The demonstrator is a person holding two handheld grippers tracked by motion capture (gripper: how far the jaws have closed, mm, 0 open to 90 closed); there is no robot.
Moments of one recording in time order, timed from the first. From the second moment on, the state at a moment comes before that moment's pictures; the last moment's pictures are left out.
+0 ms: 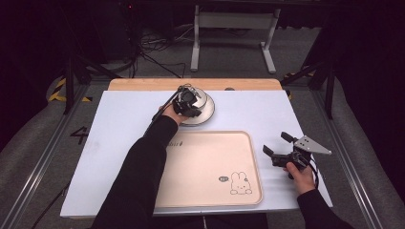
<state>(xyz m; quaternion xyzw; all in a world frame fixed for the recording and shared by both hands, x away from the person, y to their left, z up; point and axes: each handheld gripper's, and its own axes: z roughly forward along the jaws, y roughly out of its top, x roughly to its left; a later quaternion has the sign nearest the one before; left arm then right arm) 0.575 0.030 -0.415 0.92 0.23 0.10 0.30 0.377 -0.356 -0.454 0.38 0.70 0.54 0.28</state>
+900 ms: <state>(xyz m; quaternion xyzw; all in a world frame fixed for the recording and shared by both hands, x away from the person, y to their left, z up) 0.564 0.033 -0.394 0.92 0.20 0.13 0.30 0.377 -0.357 -0.454 0.38 0.70 0.54 0.28</state>
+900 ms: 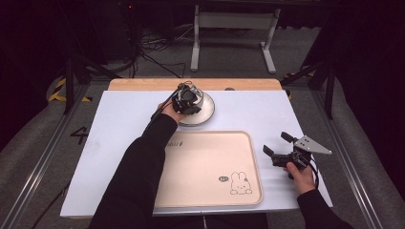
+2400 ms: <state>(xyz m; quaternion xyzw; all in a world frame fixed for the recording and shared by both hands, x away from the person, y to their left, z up) 0.460 0.048 -0.325 0.93 0.12 0.12 0.34 0.377 -0.357 -0.454 0.38 0.70 0.54 0.28</state>
